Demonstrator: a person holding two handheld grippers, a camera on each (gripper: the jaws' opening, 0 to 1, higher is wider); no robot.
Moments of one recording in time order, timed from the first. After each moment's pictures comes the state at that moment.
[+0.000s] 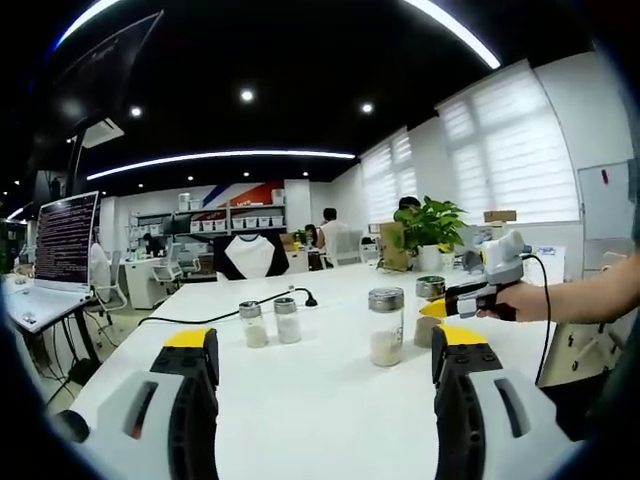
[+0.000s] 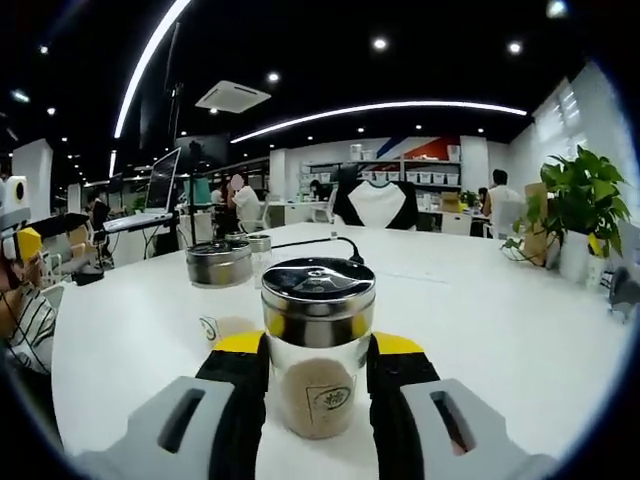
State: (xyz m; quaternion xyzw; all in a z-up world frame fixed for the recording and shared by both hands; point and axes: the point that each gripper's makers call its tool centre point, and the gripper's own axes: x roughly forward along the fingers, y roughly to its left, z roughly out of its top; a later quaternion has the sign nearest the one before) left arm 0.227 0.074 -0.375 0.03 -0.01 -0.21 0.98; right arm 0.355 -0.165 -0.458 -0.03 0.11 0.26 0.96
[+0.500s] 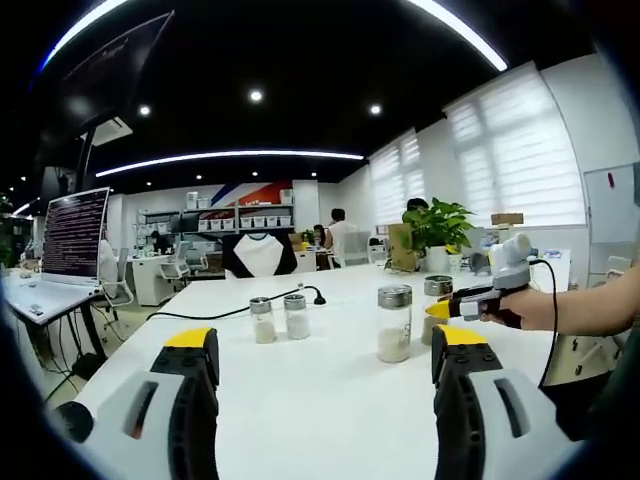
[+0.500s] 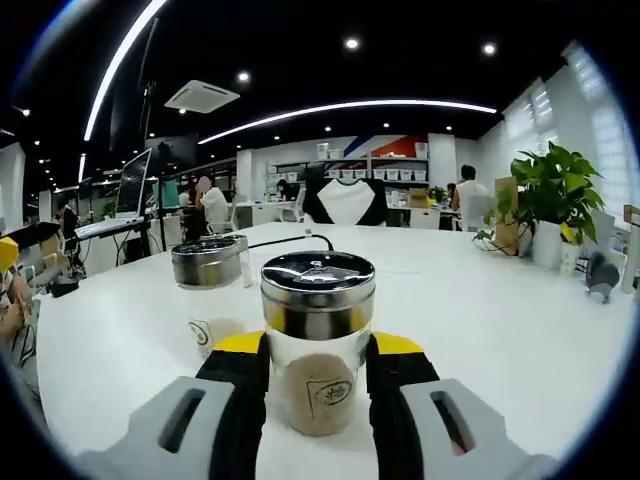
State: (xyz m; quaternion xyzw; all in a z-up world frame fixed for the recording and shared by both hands) left arm 0.223 0.084 -0.379 0.03 -0.01 -0.19 0.98; right arm 0.355 -0.169 -0.462 -0.02 0.11 0.18 0.98
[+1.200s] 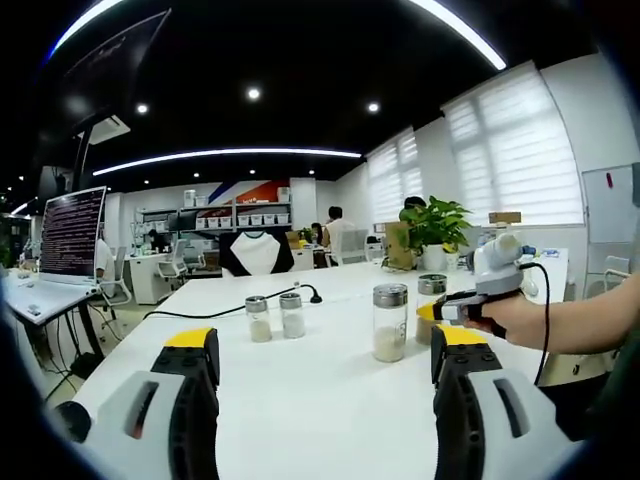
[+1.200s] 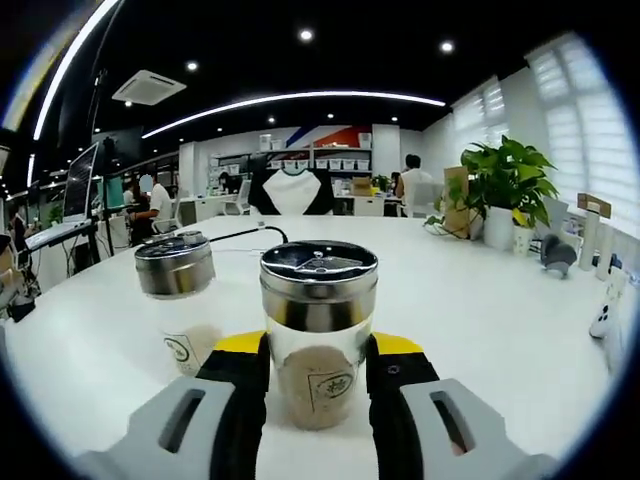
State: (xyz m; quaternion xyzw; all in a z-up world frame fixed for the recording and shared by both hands) left arm 0.223 0.079 -0.380 0.02 -0.01 -0.20 0.98; right arm 0.361 -0.175 -0.469 -0.01 0.14 0.05 0.99
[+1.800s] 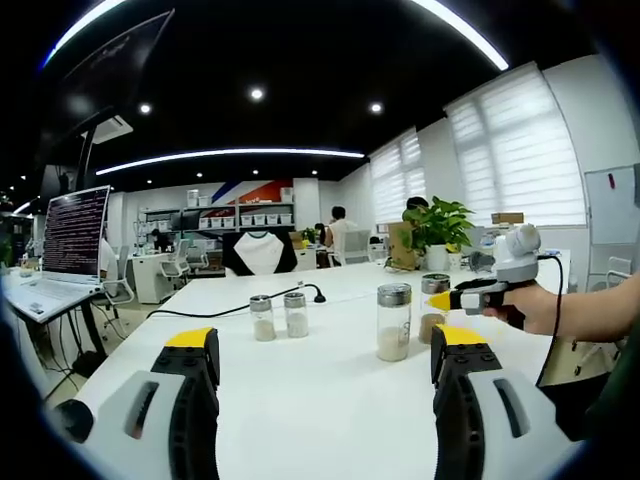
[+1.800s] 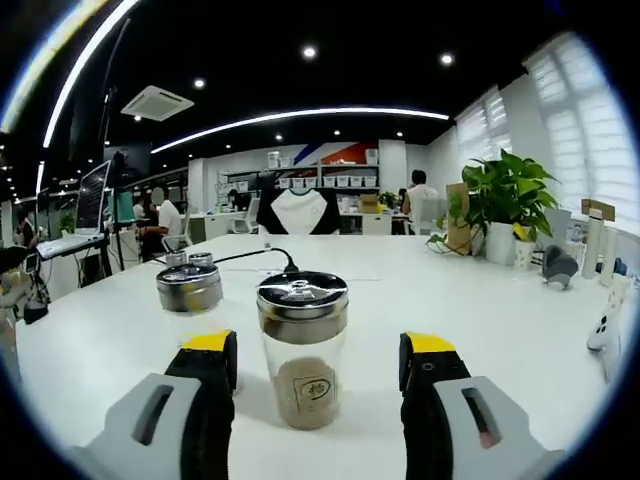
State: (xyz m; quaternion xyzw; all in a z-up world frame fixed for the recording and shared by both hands) left arm 0.222 0.085 -0.380 0.02 -0.01 -0.19 0.98; right arm 0.340 -0.185 -0.435 -0.01 0.08 0.11 0.99
